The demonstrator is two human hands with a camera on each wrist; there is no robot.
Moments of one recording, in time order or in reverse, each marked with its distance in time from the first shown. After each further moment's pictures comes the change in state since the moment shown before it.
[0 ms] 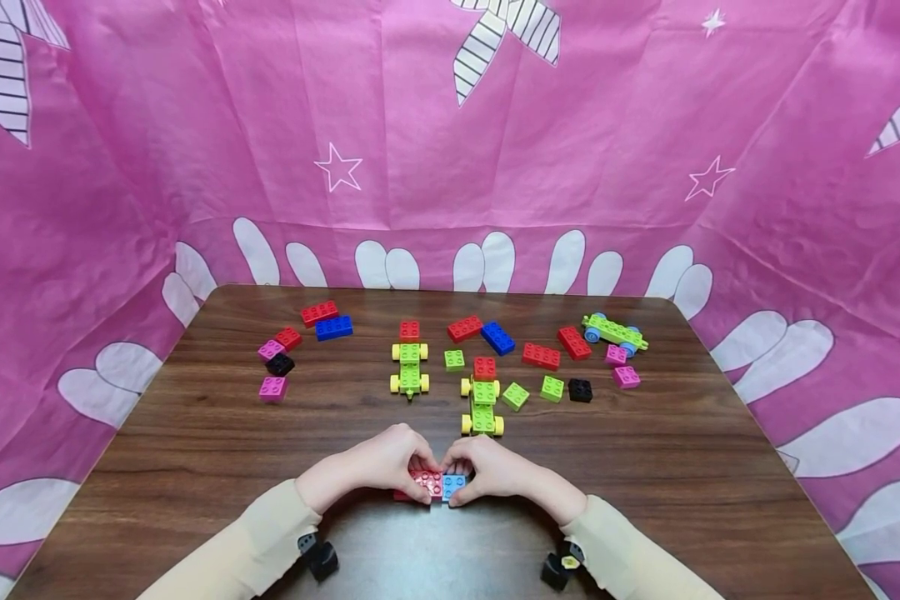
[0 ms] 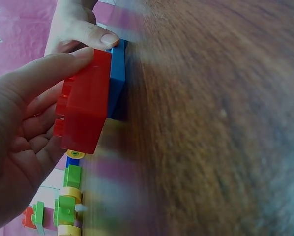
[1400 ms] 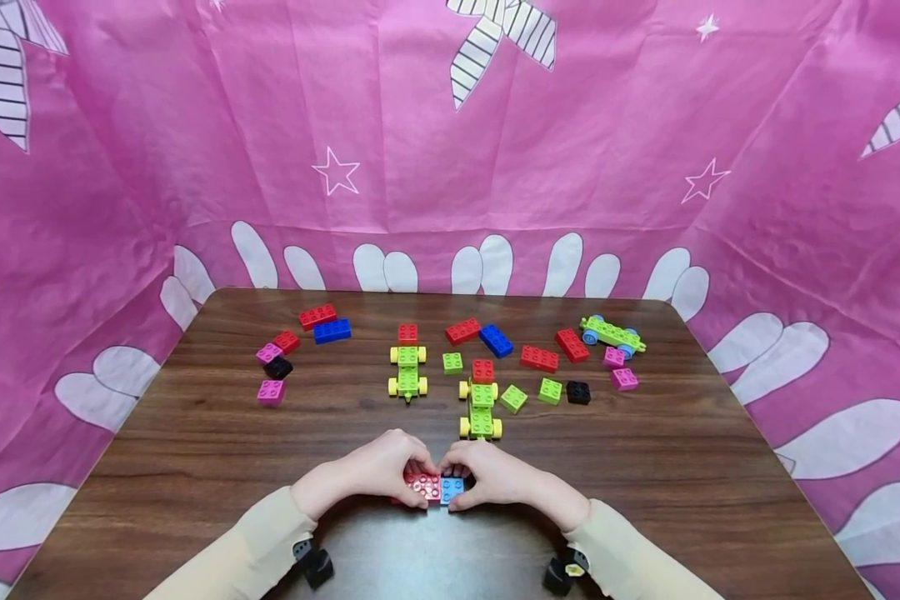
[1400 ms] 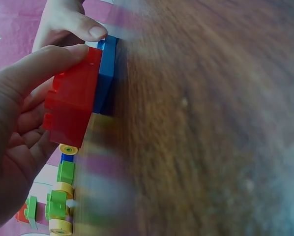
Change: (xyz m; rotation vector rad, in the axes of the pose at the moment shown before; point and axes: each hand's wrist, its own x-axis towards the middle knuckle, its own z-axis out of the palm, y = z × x) left_hand -0.005 -0.005 0.004 0.006 0.043 0.042; right_hand -0.005 -0.009 -0.002 -0.103 -0.018 0.005
